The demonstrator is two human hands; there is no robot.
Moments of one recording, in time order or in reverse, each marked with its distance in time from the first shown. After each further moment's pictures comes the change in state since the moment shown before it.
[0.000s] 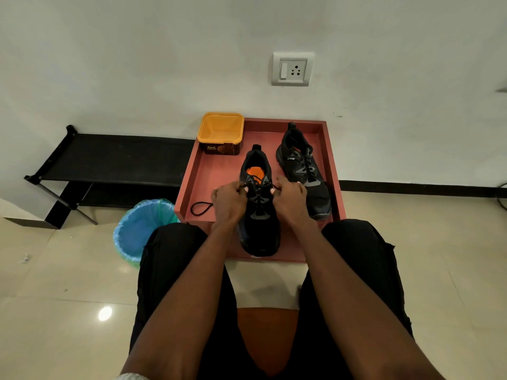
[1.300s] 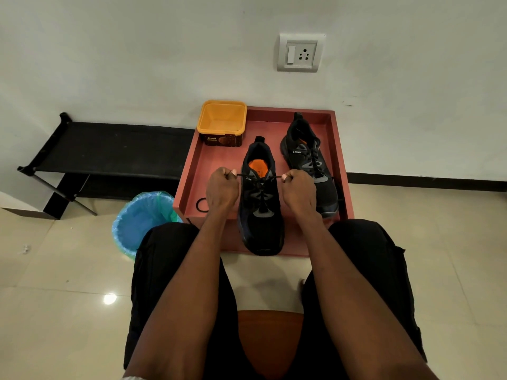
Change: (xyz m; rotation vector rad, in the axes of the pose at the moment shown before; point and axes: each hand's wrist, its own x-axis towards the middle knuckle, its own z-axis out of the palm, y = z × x) left_hand 0.026 -0.001 -0.011 -0.149 0.073 -0.259; right_hand 0.023 0.005 0.004 0.122 0.079 0.183
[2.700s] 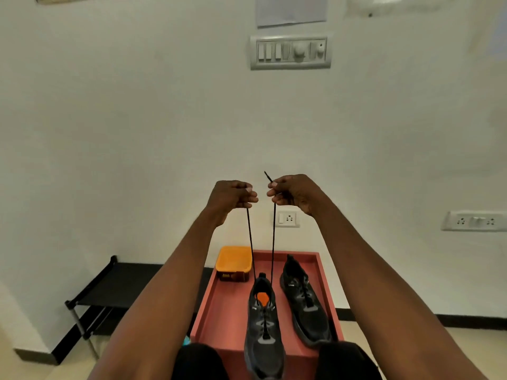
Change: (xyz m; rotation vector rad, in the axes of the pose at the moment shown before) left_hand -0.034 0.279 -0.213 -0.575 -0.310 0.449; right_hand 0.016 -0.235 -0.281 0.769 -0.356 -0.291
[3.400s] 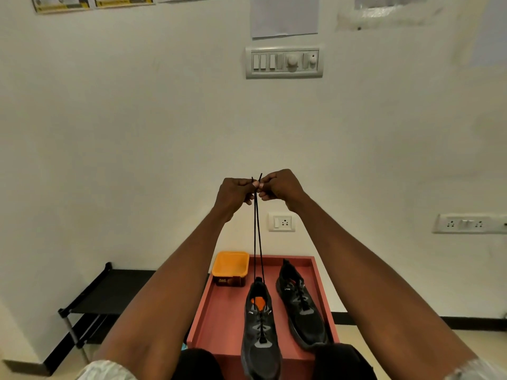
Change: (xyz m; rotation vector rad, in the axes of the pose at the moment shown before) left_hand 0.022 0.006 0.020 0.156 0.056 0.195; right_hand 0.009 -0.019 0.026 -0.152 0.124 -0.141
